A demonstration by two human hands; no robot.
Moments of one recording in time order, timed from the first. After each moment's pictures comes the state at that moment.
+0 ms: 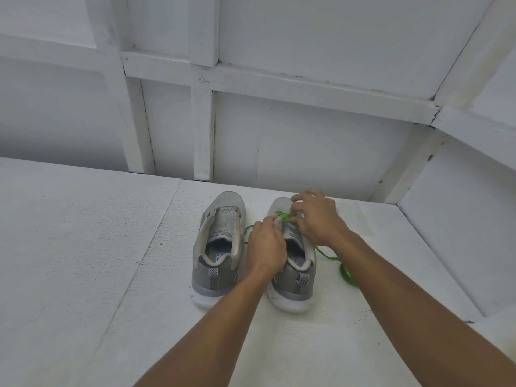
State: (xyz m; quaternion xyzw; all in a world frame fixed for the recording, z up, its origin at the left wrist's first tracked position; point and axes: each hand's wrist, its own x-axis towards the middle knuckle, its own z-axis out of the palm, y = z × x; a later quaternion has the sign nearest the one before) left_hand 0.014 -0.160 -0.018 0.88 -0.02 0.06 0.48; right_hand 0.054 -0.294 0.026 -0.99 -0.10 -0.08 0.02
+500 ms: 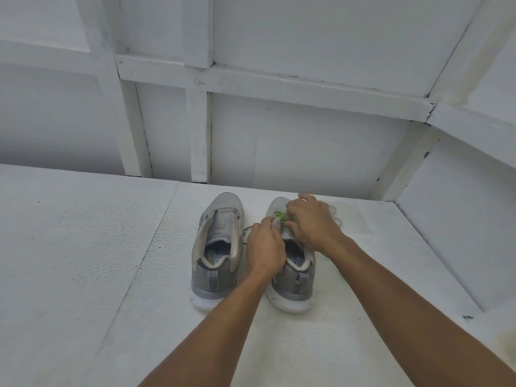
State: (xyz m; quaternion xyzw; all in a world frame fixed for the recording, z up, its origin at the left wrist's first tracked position) left_hand 0.016 -0.160 -0.023 0.87 -0.02 0.06 0.48; right_hand 0.046 -0.285 0.020 -0.99 -0.11 -0.07 0.01
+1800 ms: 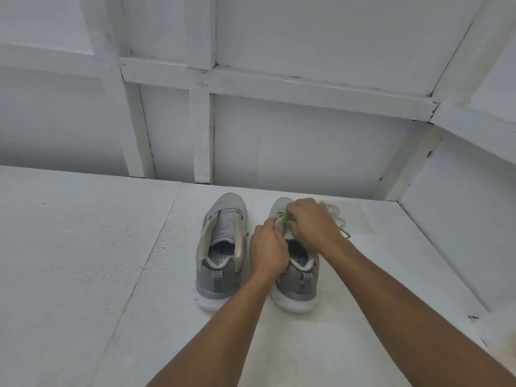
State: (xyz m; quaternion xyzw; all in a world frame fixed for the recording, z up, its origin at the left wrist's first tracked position) left_hand 0.022 -0.162 -0.033 0.86 -0.01 0.07 0.50; right_hand 0.042 -0.273 0.021 -0.99 -0.11 -0.10 -0.01
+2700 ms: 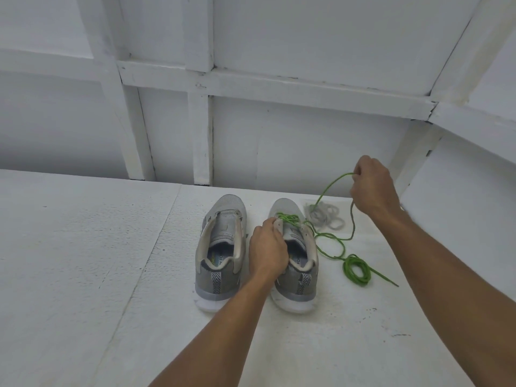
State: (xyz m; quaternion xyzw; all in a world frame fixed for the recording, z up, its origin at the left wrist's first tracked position) left_hand 0.020 -0.162 -0.032 0.87 0.00 0.07 0.50; right_hand 0.057 -0.362 0.079 -0.95 0.07 -0.29 0.12
